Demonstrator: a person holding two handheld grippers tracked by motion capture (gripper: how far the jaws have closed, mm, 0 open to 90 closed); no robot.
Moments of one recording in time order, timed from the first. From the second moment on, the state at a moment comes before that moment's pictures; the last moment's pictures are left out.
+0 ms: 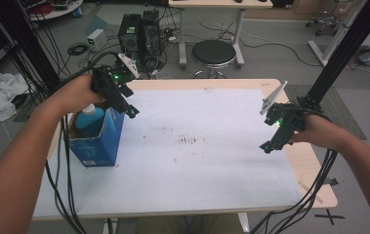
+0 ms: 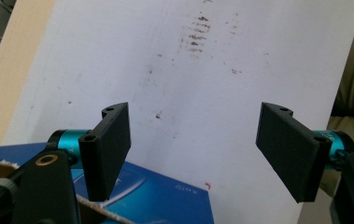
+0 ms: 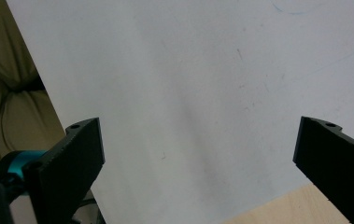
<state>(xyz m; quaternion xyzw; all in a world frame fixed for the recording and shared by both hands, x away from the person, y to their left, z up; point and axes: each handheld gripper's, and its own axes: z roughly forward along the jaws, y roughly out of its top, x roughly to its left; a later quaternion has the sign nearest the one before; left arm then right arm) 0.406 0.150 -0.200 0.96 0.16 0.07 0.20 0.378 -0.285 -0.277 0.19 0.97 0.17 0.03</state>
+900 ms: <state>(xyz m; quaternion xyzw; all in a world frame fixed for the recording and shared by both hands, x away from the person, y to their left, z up) 0.419 0.098 -0.230 0.98 0.12 0.06 0.17 0.377 -0.280 -0.276 0.19 0.97 0.17 0.03</state>
